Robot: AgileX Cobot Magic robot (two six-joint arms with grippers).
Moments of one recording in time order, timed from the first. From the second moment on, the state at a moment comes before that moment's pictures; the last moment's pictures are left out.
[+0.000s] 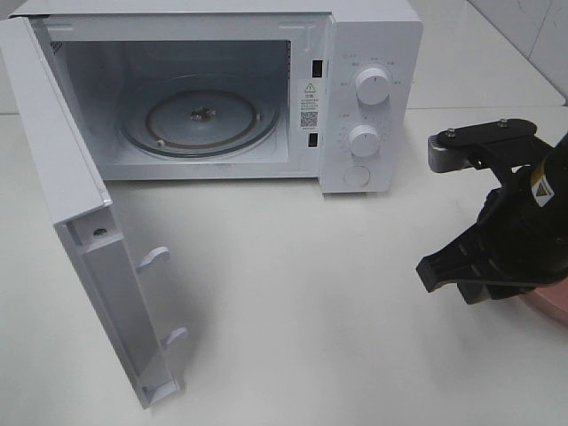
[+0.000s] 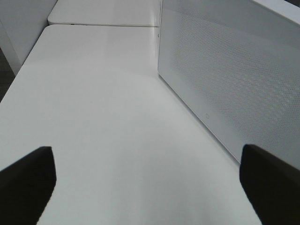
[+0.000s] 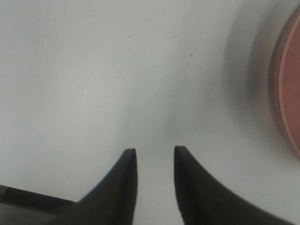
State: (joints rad) left arm 0.05 0.00 -0.51 -0.09 1.05 0.08; right arm 0.51 1.39 -0.72 -0.18 0.69 0.32
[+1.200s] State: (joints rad) left arm 0.05 0.00 -0.51 -0.09 1.05 0.08; right arm 0.21 1.49 -0.82 -0.18 0.71 0.20
